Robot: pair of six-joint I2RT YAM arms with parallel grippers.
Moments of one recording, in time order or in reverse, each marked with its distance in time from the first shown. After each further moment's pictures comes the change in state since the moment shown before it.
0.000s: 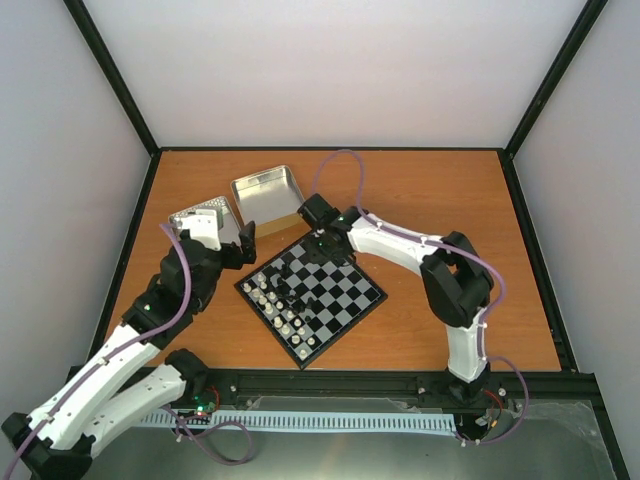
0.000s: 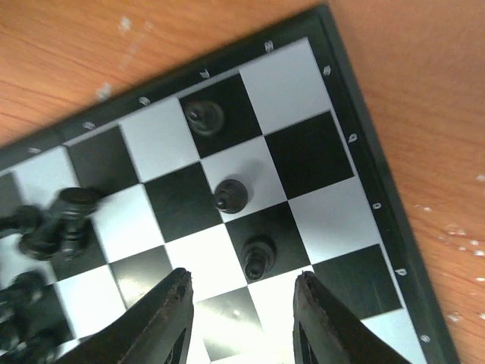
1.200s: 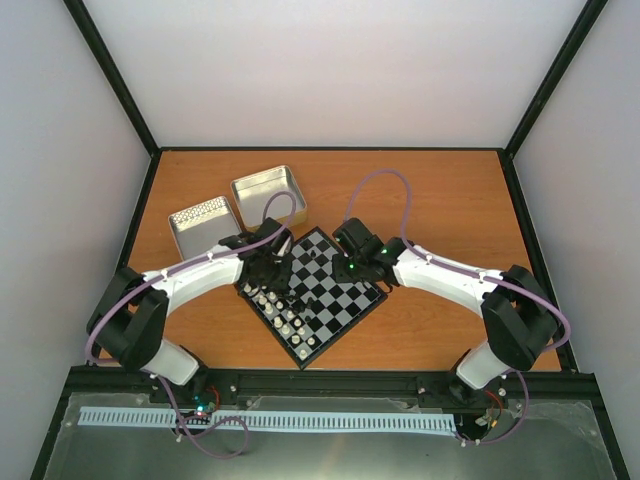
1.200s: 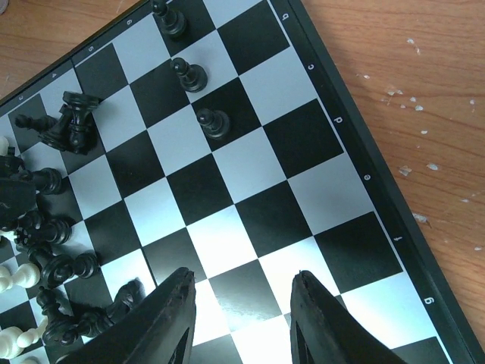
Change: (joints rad) left arm 0.002 0.827 0.191 -0.317 0.418 -0.133; right arm 0.000 -0.430 -0.473 0.208 -0.030 0.116
